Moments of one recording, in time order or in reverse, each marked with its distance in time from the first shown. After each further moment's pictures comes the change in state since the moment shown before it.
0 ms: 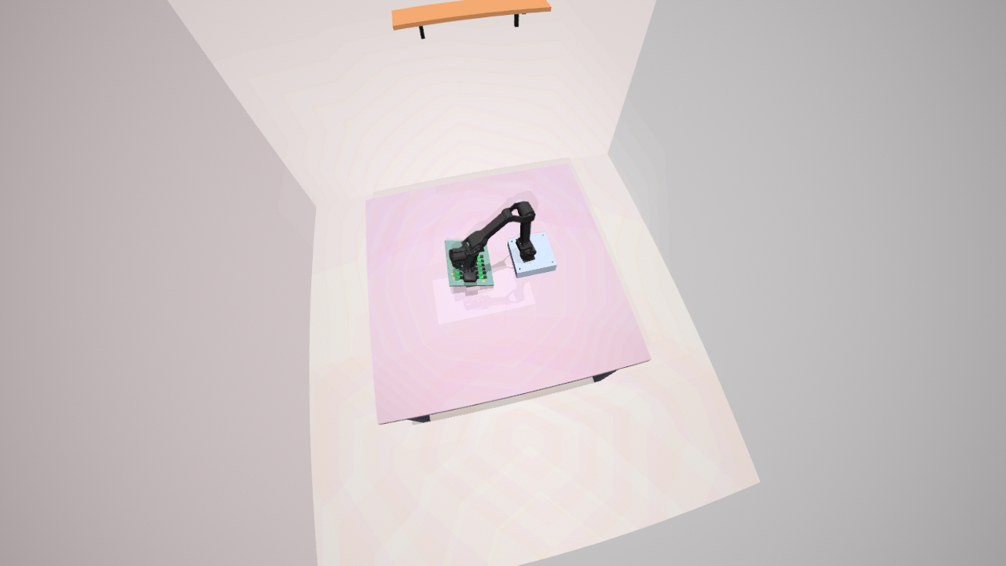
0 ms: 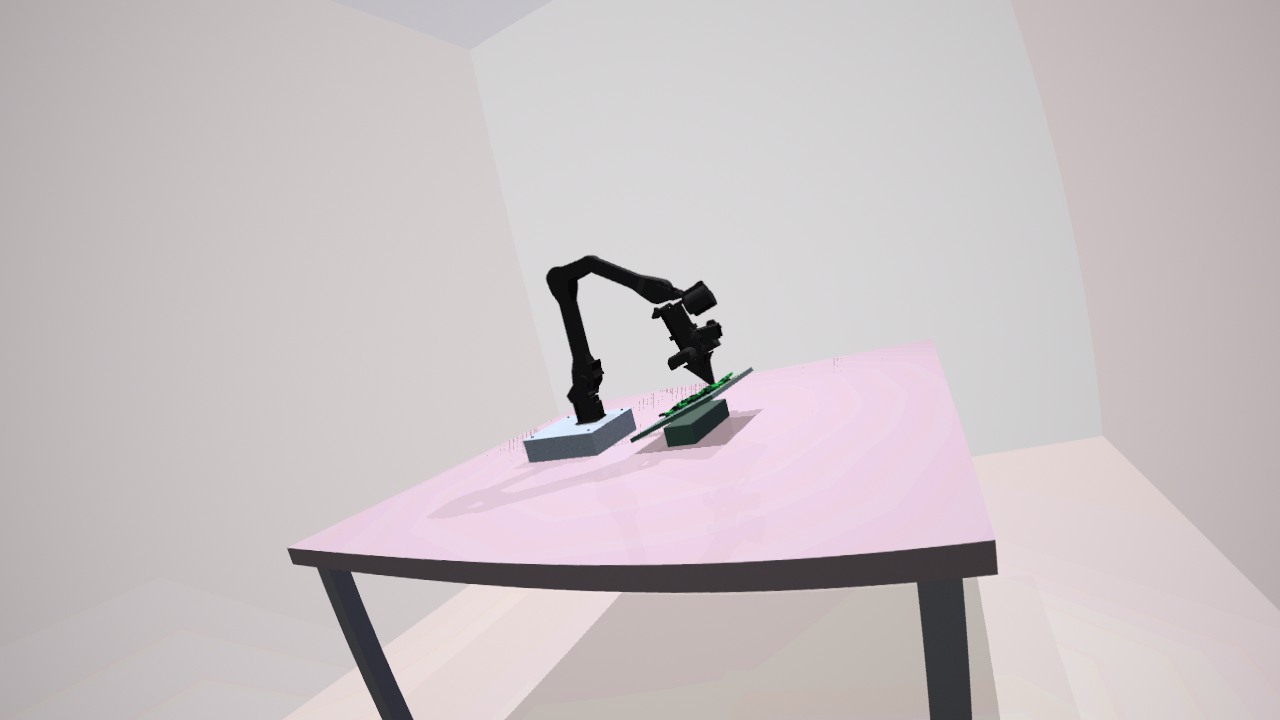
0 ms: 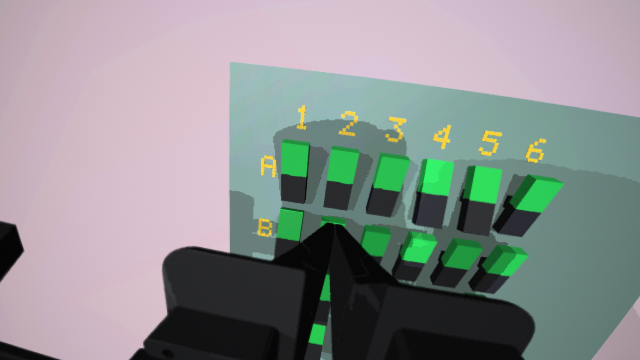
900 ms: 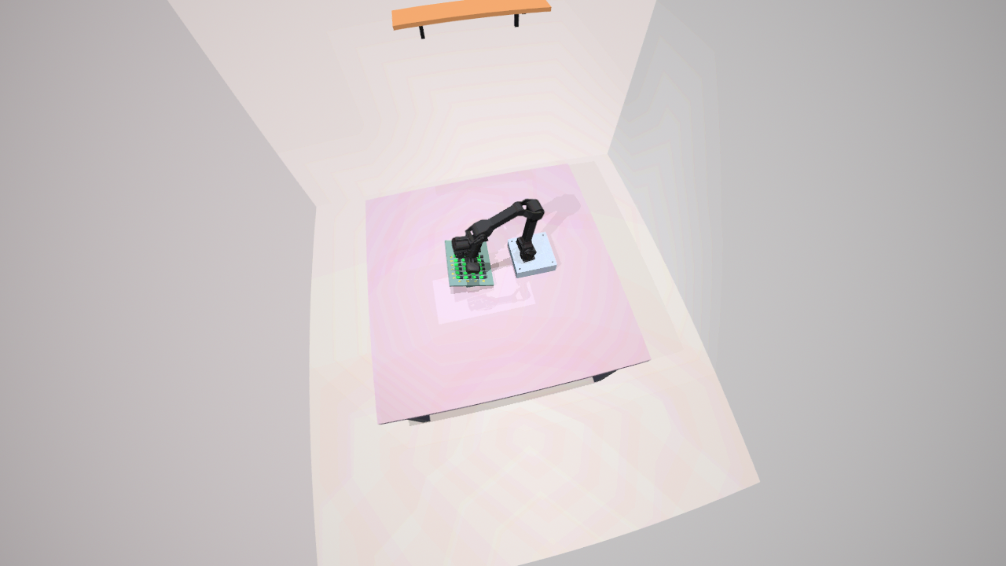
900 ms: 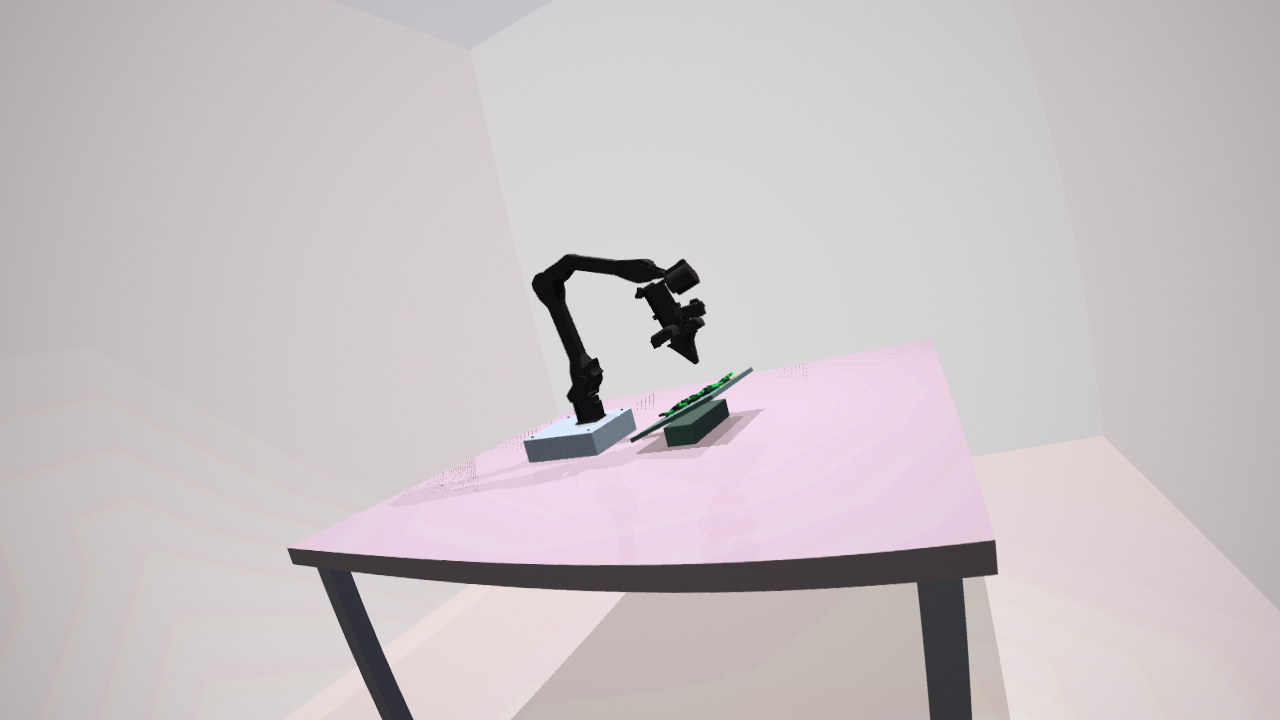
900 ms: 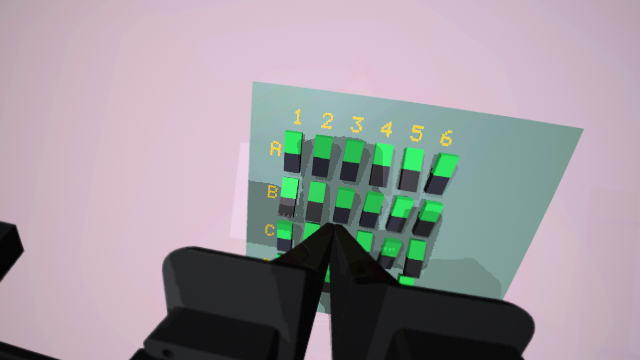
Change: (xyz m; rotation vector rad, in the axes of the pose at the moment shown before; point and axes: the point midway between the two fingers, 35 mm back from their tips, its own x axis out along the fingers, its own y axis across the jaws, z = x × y) arm -0.061 -0.015 -0.002 -0.006 -0.014 -0.002
